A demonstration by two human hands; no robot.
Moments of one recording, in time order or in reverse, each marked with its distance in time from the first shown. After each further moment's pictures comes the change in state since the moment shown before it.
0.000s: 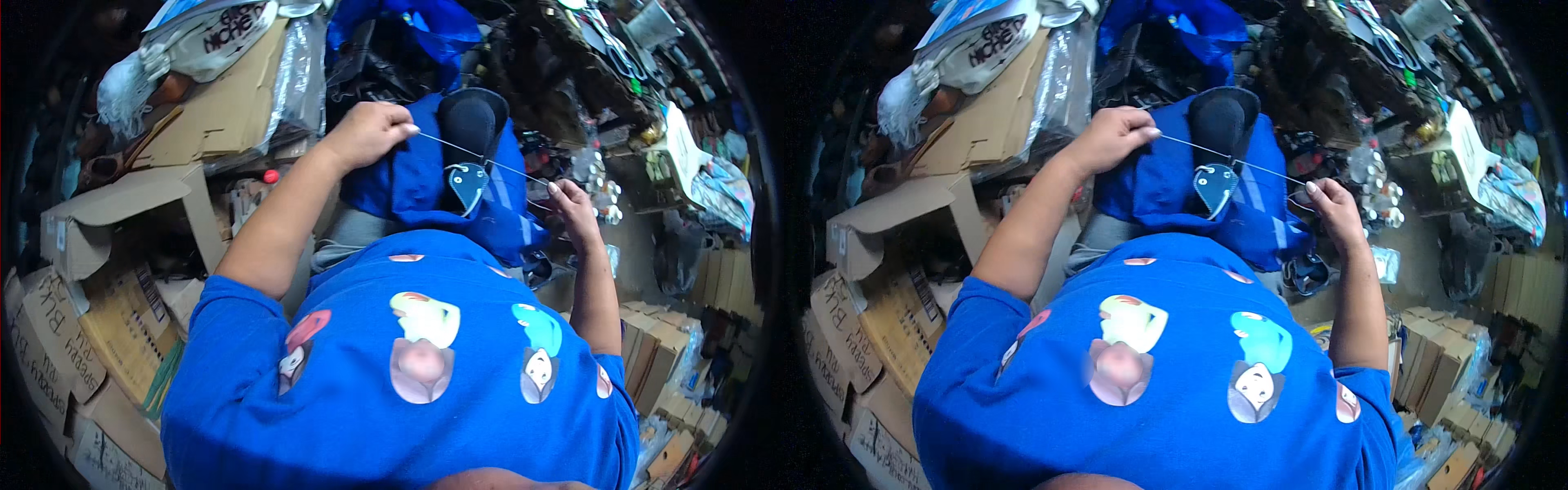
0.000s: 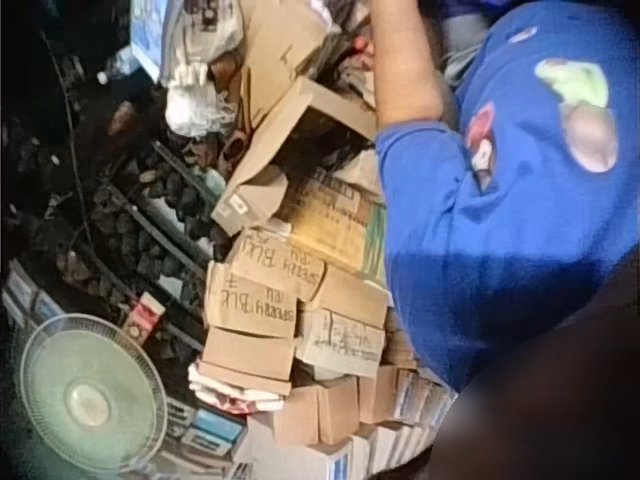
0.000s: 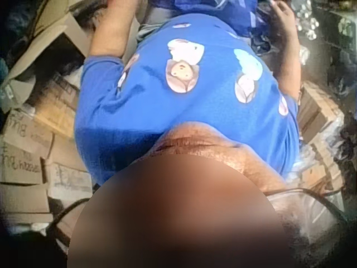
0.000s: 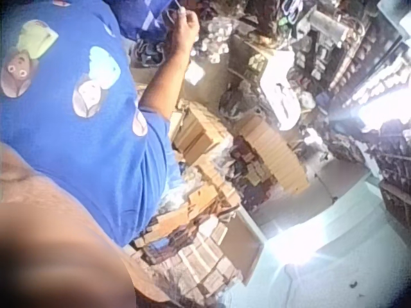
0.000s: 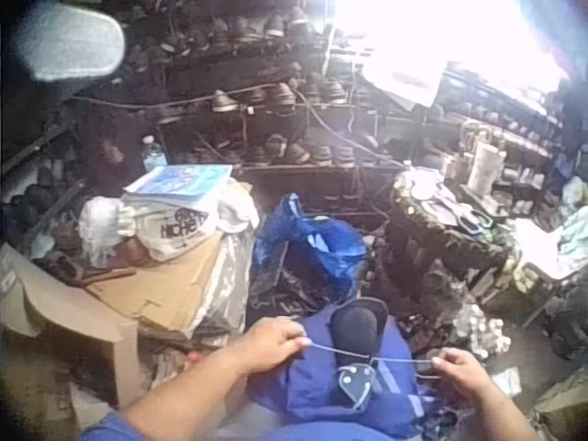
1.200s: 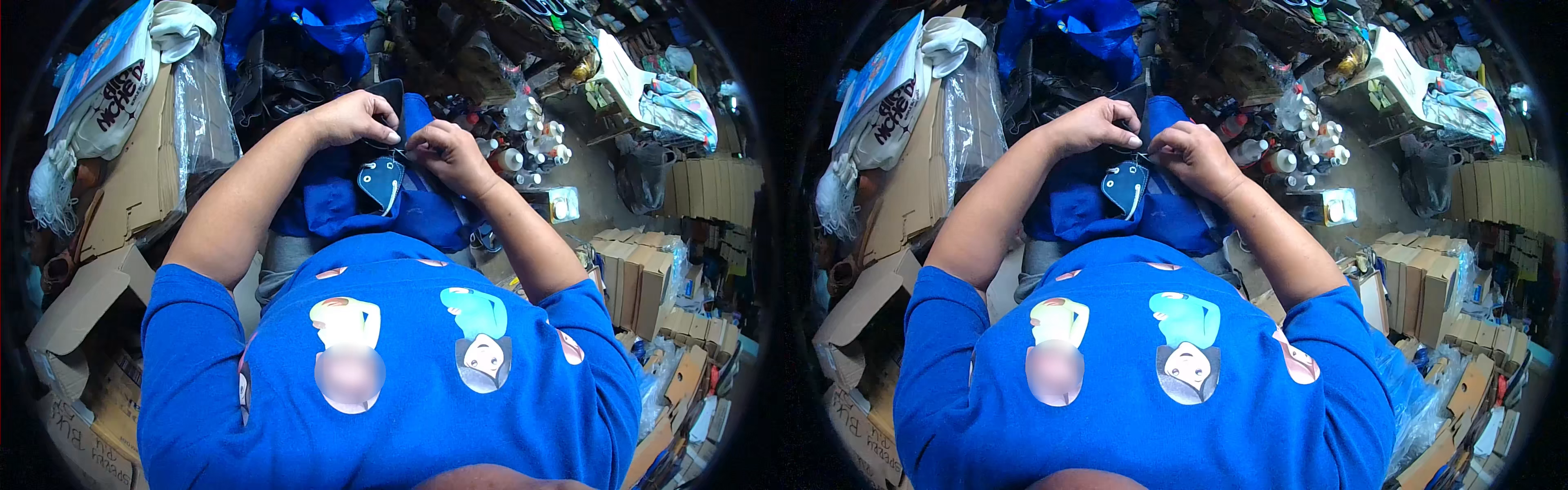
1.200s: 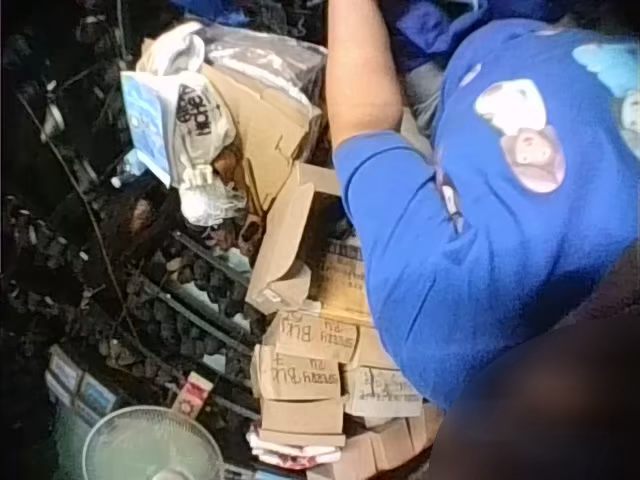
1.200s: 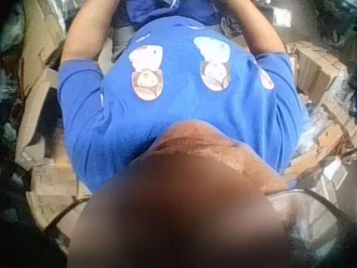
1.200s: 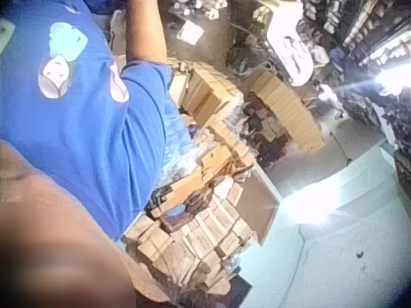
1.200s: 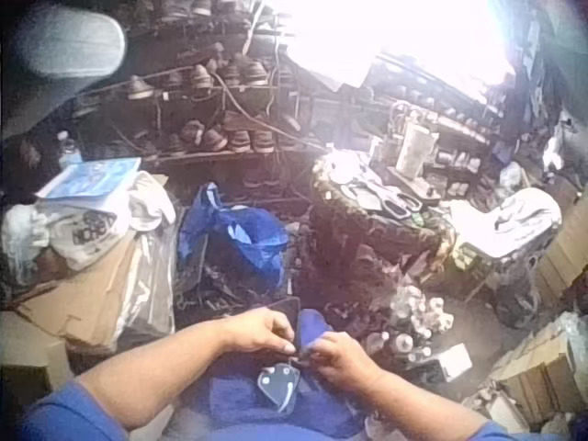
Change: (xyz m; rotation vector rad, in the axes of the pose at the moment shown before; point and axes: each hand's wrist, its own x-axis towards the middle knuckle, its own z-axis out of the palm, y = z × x) left_hand 0.101 0.019 0.052 -0.414 -0.495 0.027; right_hand 0.031 -0.044 0.077 -0.517 -0.027 -0.651
